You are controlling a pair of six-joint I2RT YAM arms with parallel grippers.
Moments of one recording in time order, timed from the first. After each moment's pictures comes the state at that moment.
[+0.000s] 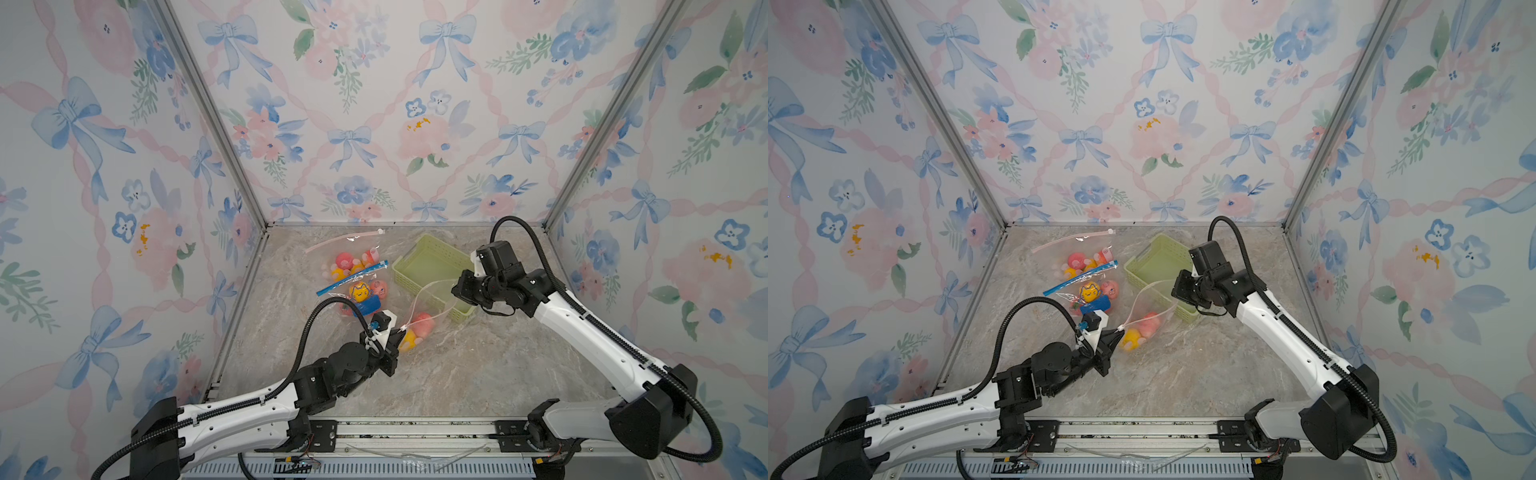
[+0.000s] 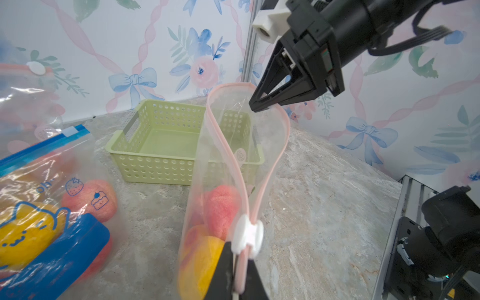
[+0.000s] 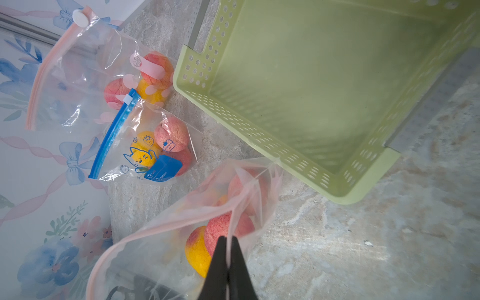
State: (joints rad) left arm -1.12 0.83 0.41 0.20 -0.33 -0.24; right arm 0.53 1.32 1.24 -0.78 -0.14 0.81
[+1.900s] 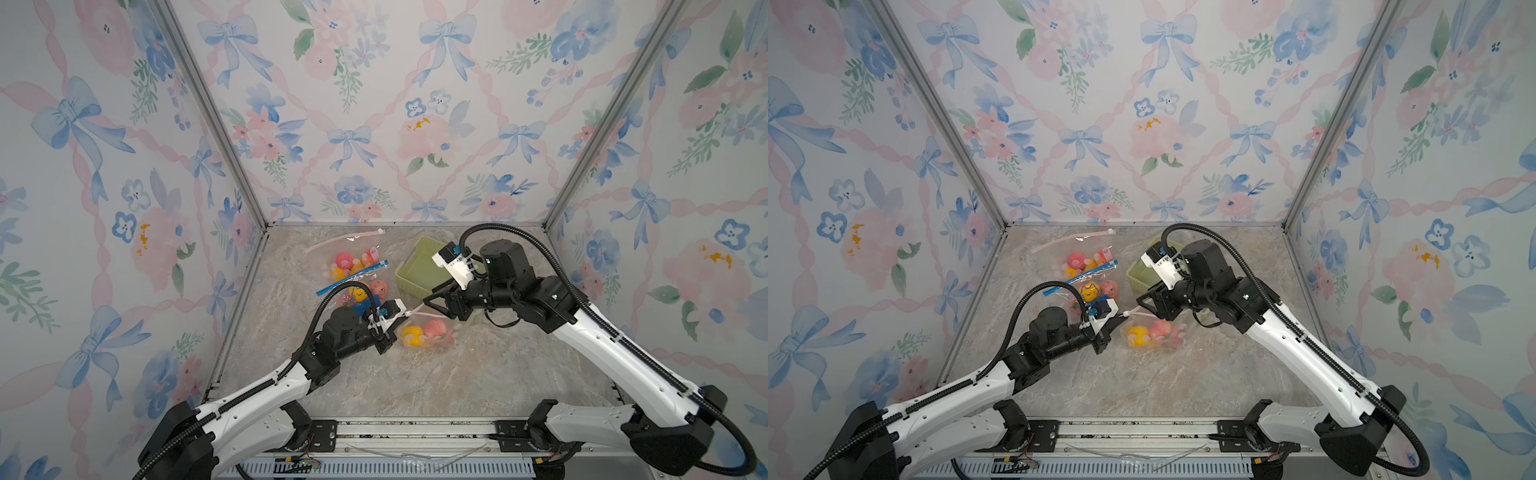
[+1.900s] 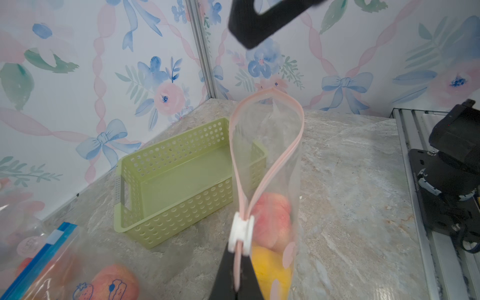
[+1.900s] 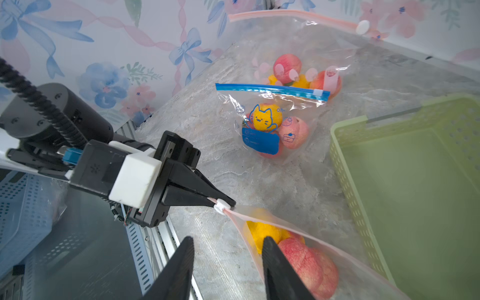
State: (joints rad) left arm -0.76 0.98 0.51 0.25 0.25 0.23; right arm 0.75 1.27 1.40 -0.78 -0.39 0.06
